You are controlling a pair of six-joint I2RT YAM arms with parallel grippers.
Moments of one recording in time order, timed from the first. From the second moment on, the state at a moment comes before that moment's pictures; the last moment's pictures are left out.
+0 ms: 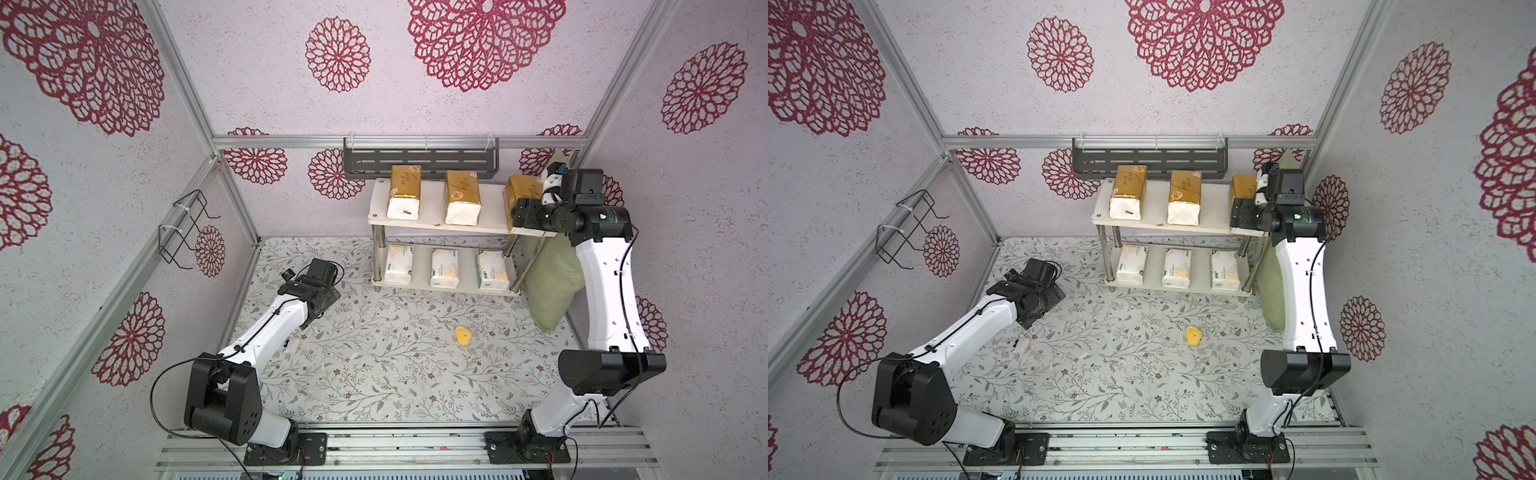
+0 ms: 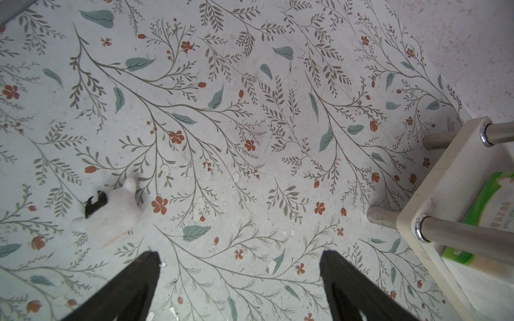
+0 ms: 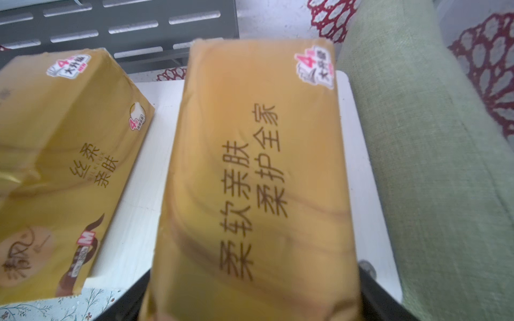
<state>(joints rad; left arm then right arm) -0.29 1.48 1.13 -0.76 -0.35 -1.03 0.01 1.71 2.19 -1.08 -0.03 0.11</state>
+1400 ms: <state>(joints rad) -0.29 1.44 1.12 -0.78 -0.38 -1.05 0.04 1.74 2.10 -0.89 0.05 0.16</state>
